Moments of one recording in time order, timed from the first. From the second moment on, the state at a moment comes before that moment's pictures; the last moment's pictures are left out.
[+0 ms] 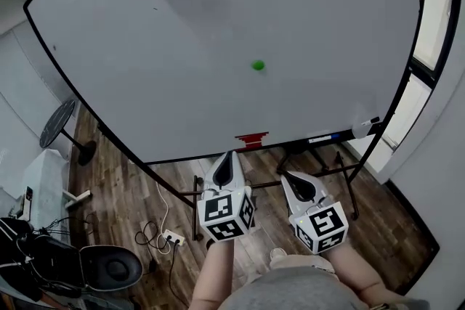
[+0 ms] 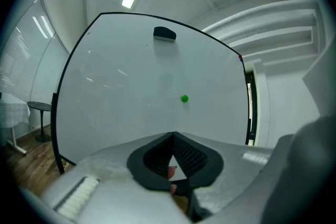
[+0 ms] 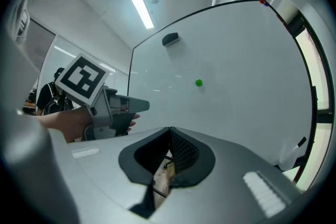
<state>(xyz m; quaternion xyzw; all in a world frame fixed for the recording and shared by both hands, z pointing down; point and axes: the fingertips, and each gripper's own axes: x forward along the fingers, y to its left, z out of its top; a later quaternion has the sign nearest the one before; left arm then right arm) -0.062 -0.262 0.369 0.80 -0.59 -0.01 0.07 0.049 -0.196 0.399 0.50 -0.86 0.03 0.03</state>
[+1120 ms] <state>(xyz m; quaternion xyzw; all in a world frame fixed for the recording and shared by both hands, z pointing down) -0.141 -0.017 0.441 0.79 -0.60 0.00 0.12 0.013 -0.008 0.423 0.49 -0.87 0.04 0.04</state>
